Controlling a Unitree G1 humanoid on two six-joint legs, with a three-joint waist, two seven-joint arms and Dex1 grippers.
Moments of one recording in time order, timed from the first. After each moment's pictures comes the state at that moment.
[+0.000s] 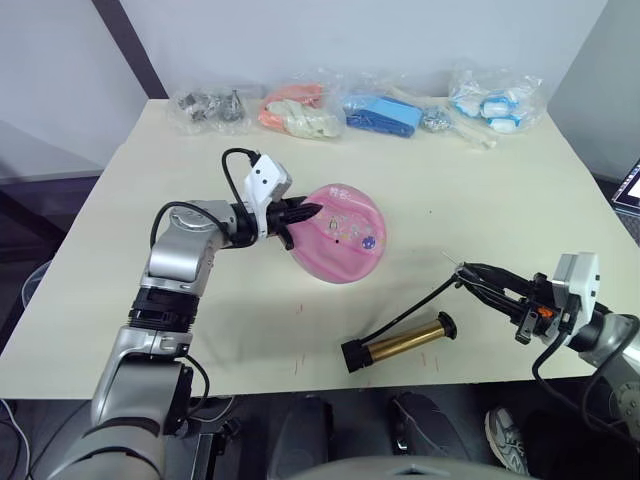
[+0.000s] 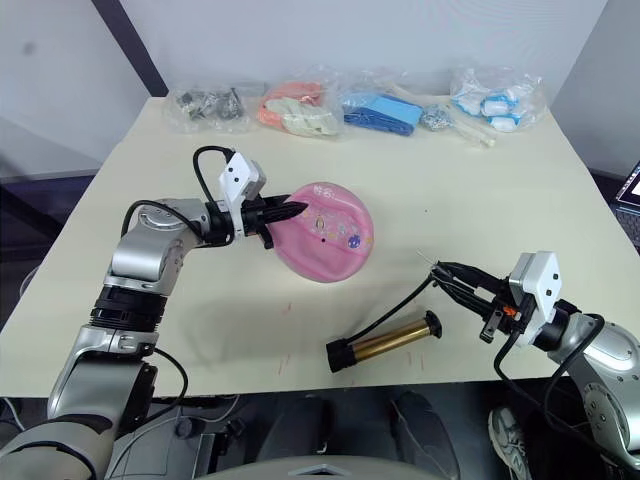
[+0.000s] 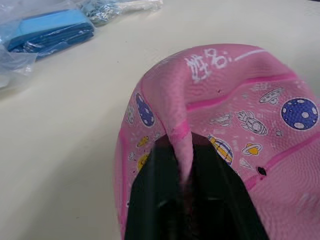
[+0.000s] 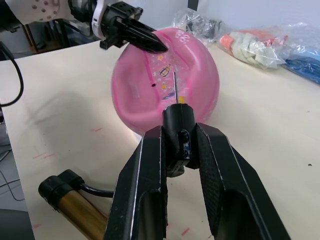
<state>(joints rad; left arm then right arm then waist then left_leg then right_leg) -0.66 0.60 -0.08 0.21 -0.25 0.43 -0.94 0.17 -0.61 -0.21 -0.53 0.61 0.28 0.87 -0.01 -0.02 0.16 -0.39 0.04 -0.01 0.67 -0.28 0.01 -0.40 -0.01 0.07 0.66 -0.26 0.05</state>
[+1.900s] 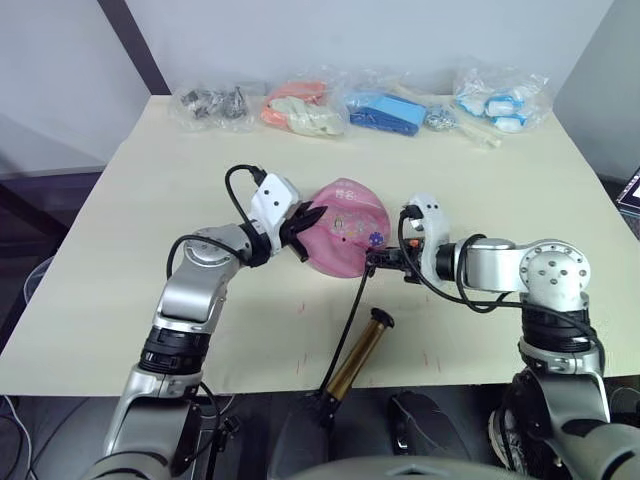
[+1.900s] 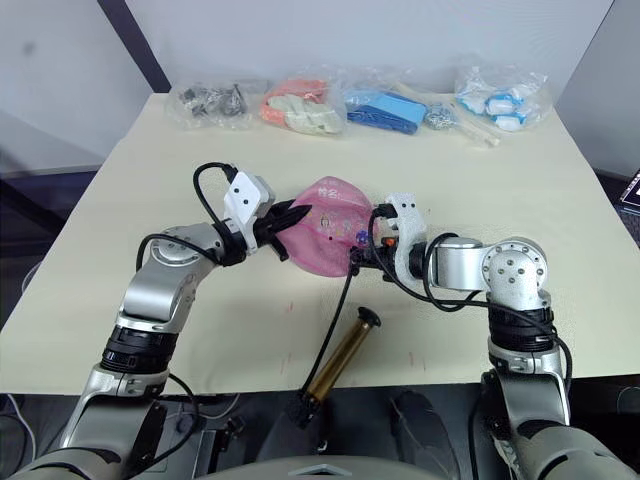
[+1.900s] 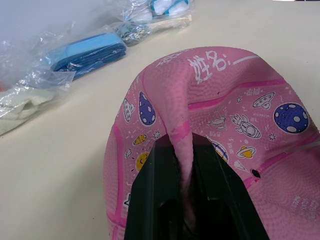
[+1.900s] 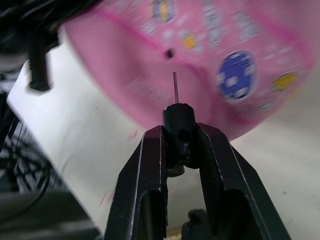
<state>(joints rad) -0.47 0.52 -0.06 -0.07 -0.18 0.39 -0.72 -0.64 -0.21 -0.11 -0.14 1.18 1.48 -0.22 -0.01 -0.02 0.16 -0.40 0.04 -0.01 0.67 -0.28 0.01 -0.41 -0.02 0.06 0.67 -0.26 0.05</state>
